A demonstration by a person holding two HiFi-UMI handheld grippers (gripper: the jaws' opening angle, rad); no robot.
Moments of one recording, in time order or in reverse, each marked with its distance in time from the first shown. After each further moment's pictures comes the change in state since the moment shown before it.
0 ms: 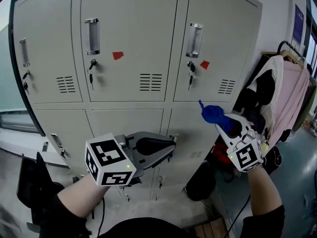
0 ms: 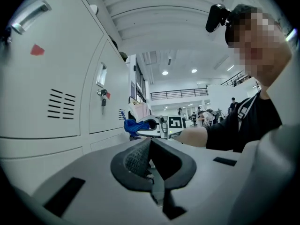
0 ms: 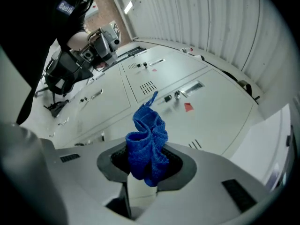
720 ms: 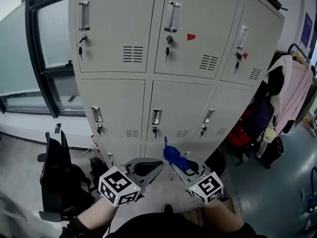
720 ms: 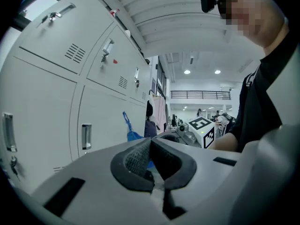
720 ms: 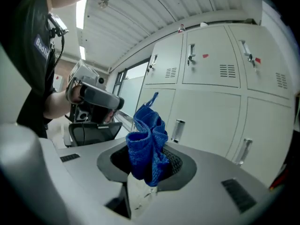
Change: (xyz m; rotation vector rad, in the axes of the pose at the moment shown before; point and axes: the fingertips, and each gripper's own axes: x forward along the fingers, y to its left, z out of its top) left arm -0.239 -0.072 -0.163 -0.188 0.043 0.240; right arm 0.016 0.344 0.246 0.806 -0.114 0.341
